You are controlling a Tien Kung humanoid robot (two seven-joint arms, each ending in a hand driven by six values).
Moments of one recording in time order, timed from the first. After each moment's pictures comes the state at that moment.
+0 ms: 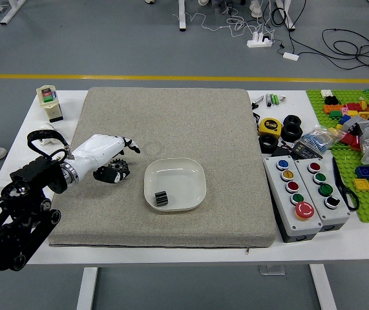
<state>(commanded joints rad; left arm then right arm) -0.52 0.24 -1.07 -1.08 2.27 -0.08 -0.15 0.15 -0.19 1.24 0.18 -1.23 -0.24 -0.20</state>
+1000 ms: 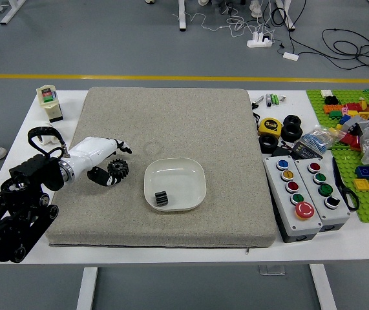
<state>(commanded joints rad) -0.57 0.24 -1.05 -0.95 2.27 -0.10 -0.13 0.17 -0.19 1.24 0.18 -1.24 -0.24 -0.20</state>
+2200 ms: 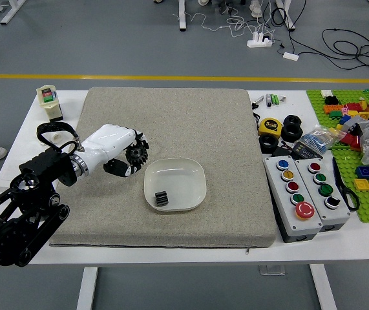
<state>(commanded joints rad) -0.56 0.24 -0.98 -1.17 2.27 -0.05 -0.11 0.15 -0.19 1.24 0.18 -1.24 -0.24 -0.21</state>
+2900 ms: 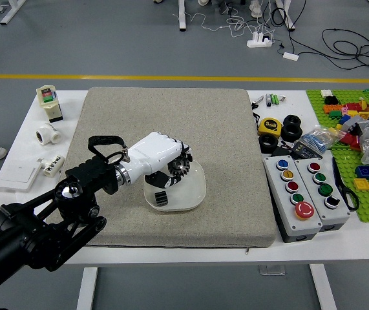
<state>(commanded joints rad) -0.67 0.15 -0.76 -1.08 2.27 0.06 -0.07 0.16 -0.20 1.22 0.18 -1.22 -0.24 -0.20</state>
